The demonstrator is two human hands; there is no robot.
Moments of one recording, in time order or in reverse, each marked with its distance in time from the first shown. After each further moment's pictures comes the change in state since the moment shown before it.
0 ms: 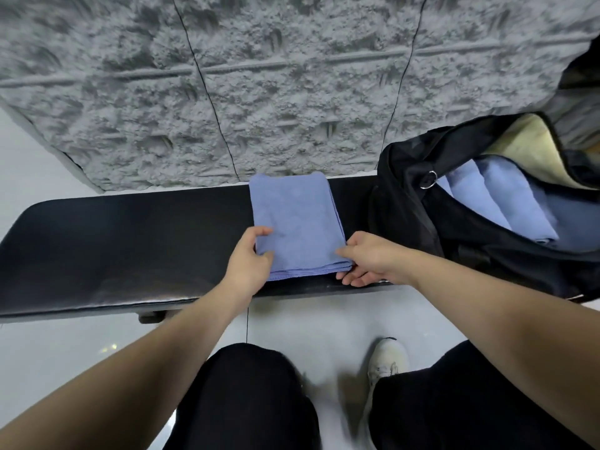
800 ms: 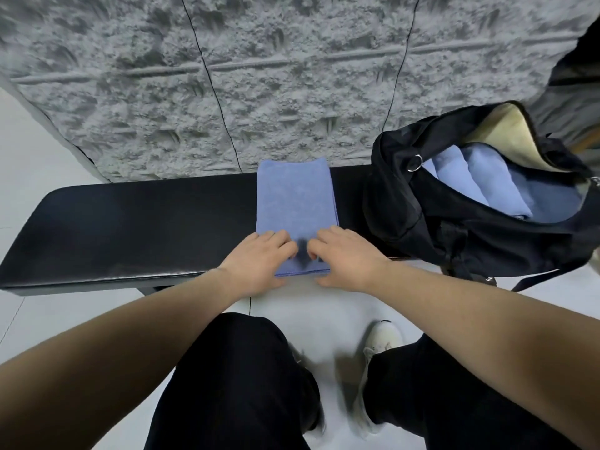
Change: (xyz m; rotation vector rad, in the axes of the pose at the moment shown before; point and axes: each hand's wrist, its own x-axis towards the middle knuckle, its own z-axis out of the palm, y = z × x) left_hand -0.030 -0.002 -0.017 1.298 -0.294 0.886; right_hand -0.020 0.029 0.039 -1.182 0.269 -0.795
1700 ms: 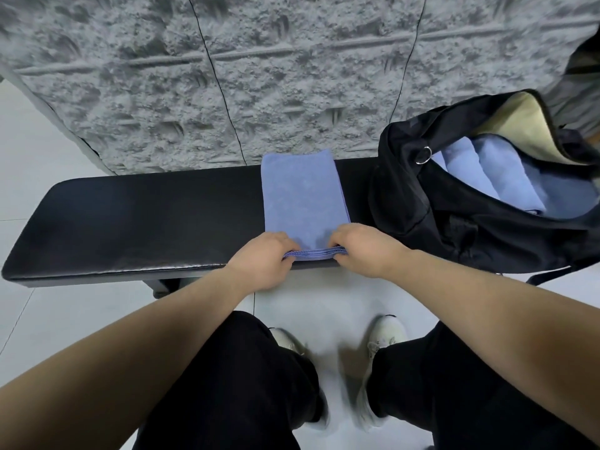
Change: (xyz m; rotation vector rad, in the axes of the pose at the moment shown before) left_hand 0.000 0.008 -0.001 -0.437 -0.073 -0.219; right_hand -0.002 0.019 -0.005 0.173 -0.154 0.169
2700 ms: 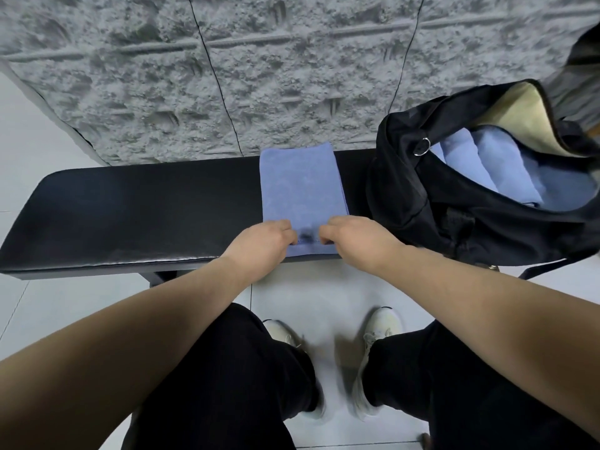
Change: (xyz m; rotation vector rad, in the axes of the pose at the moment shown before) left_hand 0.009 -0.007 0.007 0.272 0.154 0.126; right_hand 0.001 -0.002 0.005 -0.142 0.087 -0.111
